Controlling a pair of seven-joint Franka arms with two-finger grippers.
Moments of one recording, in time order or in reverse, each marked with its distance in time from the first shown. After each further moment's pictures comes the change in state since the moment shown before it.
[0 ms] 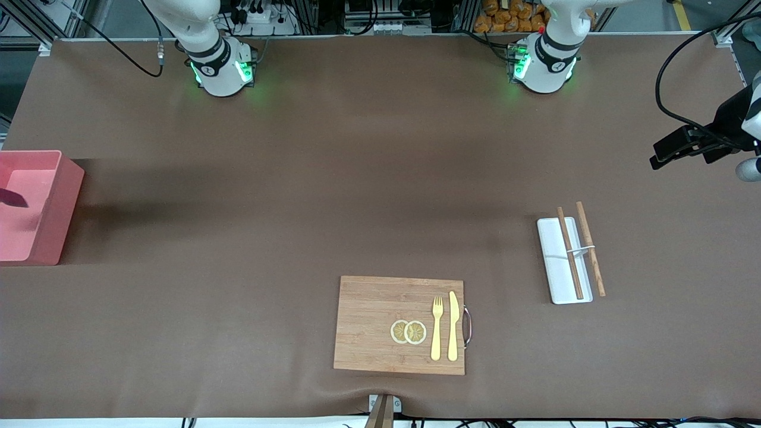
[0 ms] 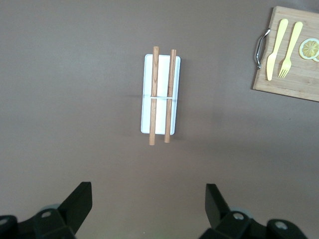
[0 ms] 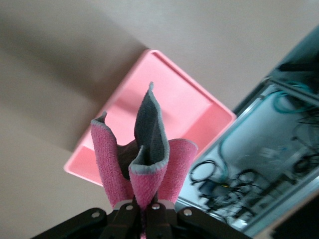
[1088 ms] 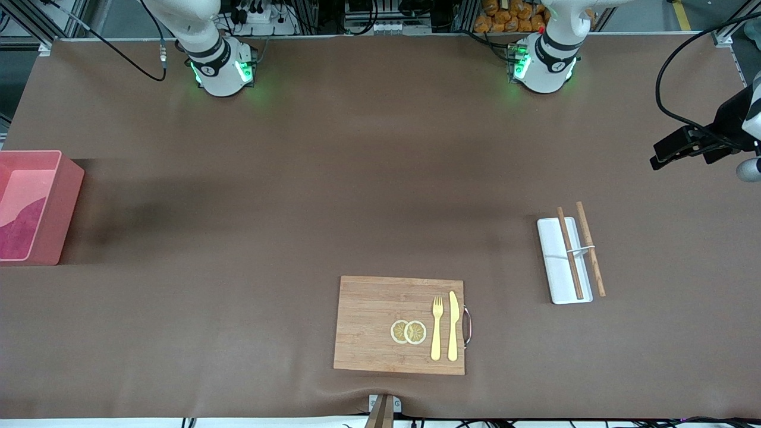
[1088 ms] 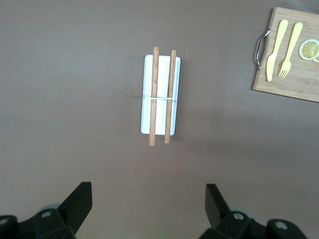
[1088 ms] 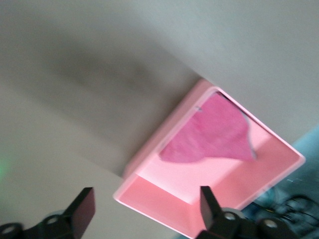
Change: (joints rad) left arm 0.000 0.000 0.000 0.000 0.000 0.003 0.000; right arm 0.058 0.035 0.030 -0.006 0.180 -0.178 0.094
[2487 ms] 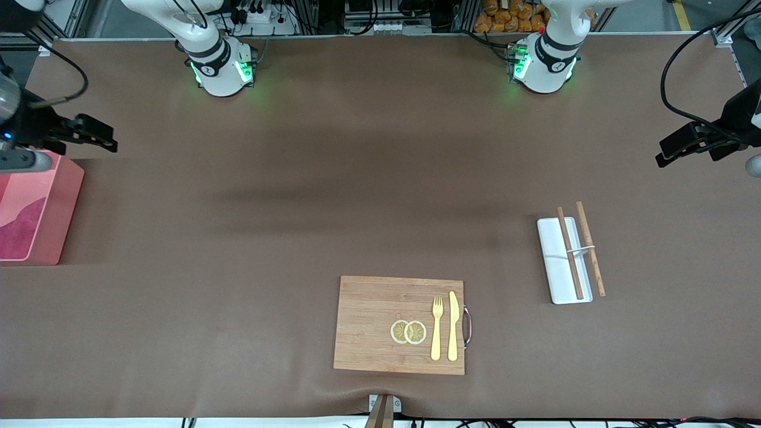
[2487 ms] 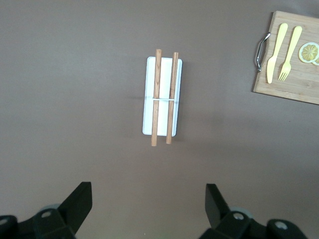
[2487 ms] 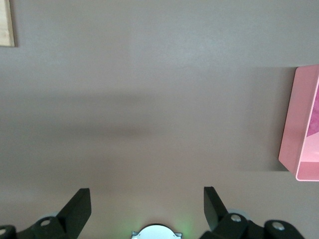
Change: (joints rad) left arm 0.005 -0.011 0.005 0.001 0.000 -0.001 0.004; right arm 0.321 -0.424 0.094 -0.168 0.236 -0.201 0.981
